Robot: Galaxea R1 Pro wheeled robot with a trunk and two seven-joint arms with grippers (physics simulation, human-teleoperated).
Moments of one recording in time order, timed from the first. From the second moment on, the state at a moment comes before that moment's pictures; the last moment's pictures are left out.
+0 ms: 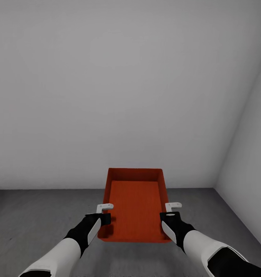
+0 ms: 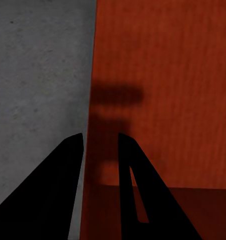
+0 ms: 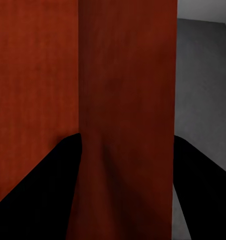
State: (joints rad) left arm -0.70 -0.15 0.01 -0.40 0.08 0.35 0.10; right arm -0.80 0.08 0.50 -0.17 -0.42 0.16 -0.39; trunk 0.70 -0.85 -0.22
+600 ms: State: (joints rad) left arm -0.70 -0.15 0.02 -0.40 0.08 0.35 0.10; right arm -0.80 0.08 0.50 -0.17 -0.42 0.16 -0.39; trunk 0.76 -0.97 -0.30
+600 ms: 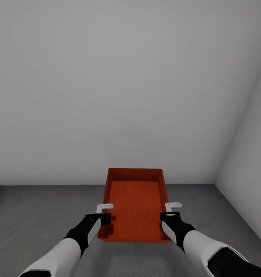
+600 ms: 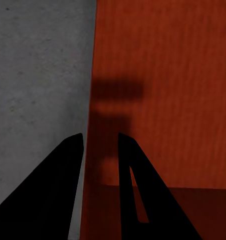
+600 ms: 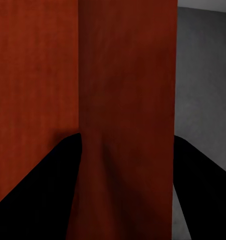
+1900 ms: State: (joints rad) left arm -0.70 -0.15 0.01 -0.40 0.09 0.35 0.10; right arm -0.80 0.08 0.50 -0.17 -0.43 0.16 -0.39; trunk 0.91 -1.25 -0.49
